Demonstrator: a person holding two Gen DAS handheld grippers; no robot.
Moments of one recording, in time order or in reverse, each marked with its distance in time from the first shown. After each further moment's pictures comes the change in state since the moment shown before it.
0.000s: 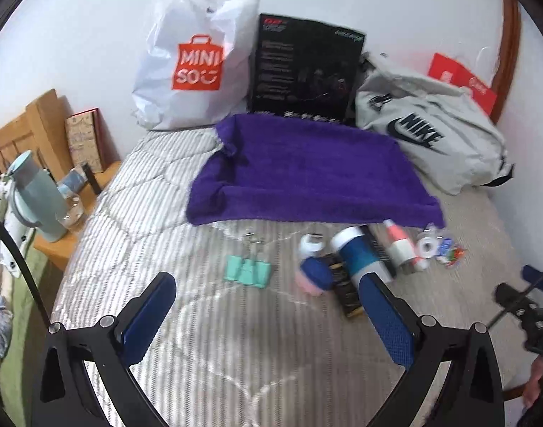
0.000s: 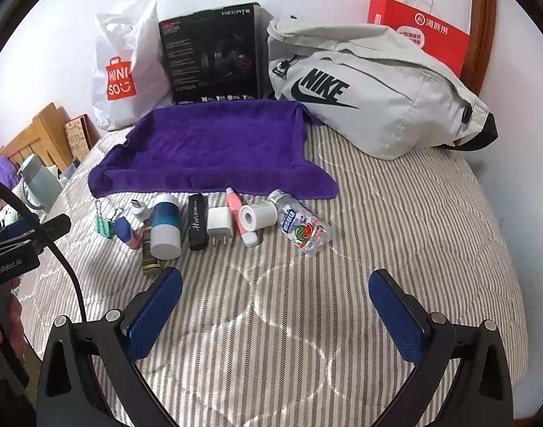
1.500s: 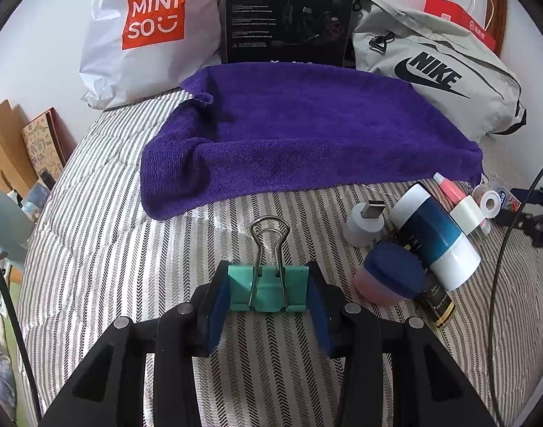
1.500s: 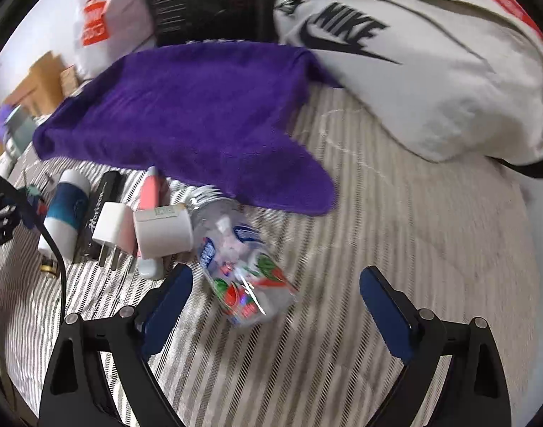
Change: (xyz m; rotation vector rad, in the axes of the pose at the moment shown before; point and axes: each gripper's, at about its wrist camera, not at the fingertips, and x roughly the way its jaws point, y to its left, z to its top) left arm 0.101 0.012 -0.005 0.150 0.093 -0.070; right arm 0.137 -0.045 0.037 -0.185 0.130 0.081
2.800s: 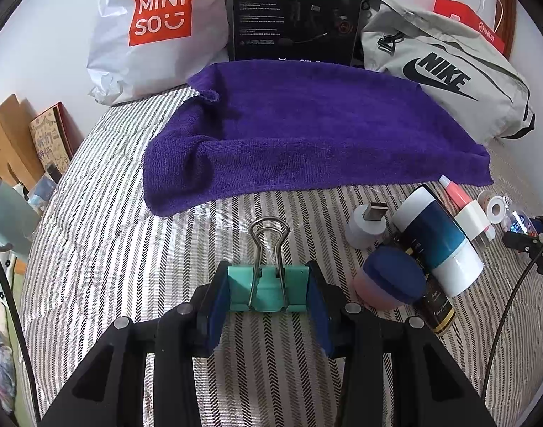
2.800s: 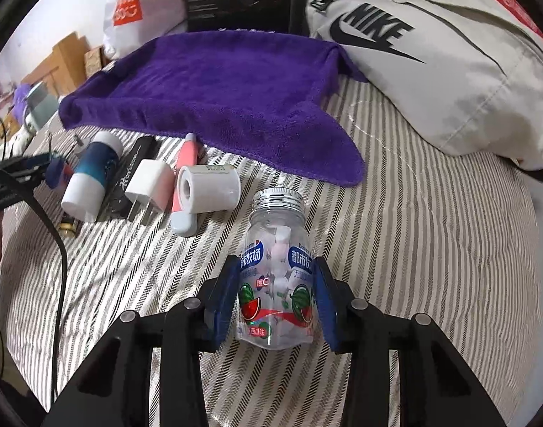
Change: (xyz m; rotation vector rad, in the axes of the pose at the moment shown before) left arm 0.000 -0.004 0.001 -0.023 0.007 0.029; right arm -0.018 0.014 -0.024 -0.035 0.012 0.026
